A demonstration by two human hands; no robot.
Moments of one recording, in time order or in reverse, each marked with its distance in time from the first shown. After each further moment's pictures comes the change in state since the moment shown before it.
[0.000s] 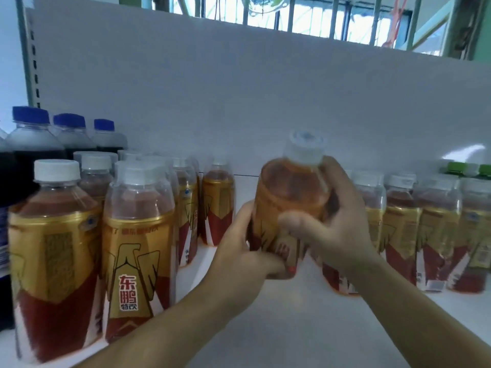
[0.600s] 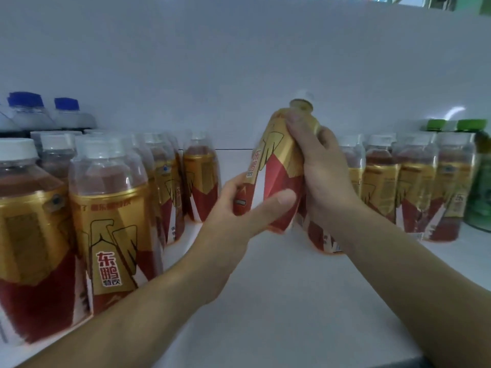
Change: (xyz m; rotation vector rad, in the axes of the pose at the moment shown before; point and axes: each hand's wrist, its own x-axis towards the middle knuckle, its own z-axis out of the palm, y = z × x) left_hand -0.002 0.003 0.011 -0.011 0.088 -0.191; right_hand 0.012 0.017 -0.002 0.488 0.474 0.681
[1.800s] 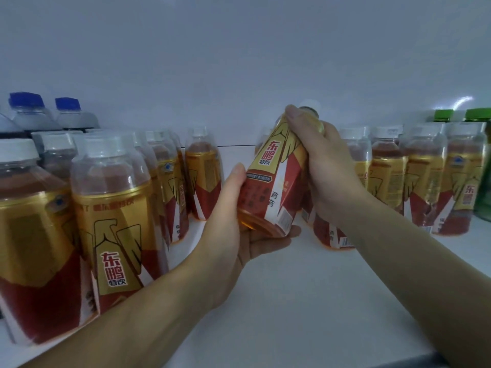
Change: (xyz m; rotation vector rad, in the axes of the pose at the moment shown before) left_hand 0.002 -0.002 0.001 -0.260 -0.049 -0.171; right_hand 0.004 0.000 -0.001 -0.096 -0.035 0.054
